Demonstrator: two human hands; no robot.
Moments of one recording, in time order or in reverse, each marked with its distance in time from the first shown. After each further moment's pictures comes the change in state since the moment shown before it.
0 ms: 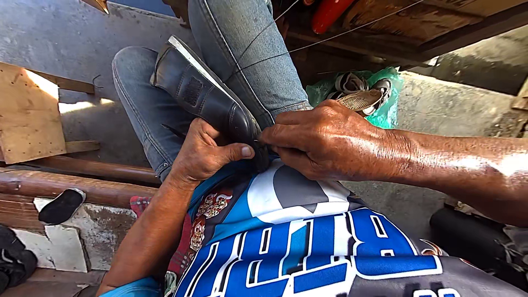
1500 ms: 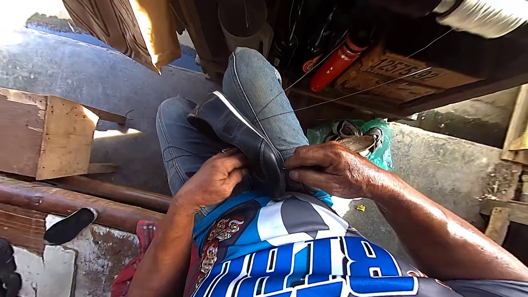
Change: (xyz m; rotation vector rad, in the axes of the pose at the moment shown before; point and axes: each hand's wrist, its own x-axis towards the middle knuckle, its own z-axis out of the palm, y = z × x) left_hand 0.001 0.017 -0.025 0.784 -0.156 0.018; right_hand -0.018 0.028 -0.001 0.351 0.094 0.052
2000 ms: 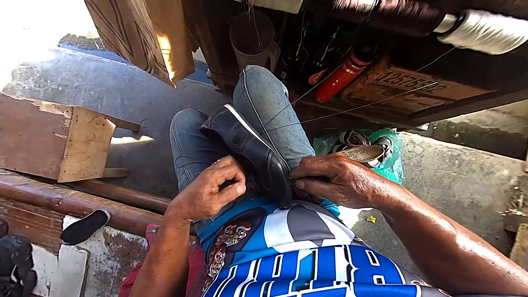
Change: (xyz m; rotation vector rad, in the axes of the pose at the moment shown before) left_hand -0.022 0.002 -0.024 -0.166 -0.025 0.000; right_hand -0.001 0.002 0.001 0.016 -0.017 0.022
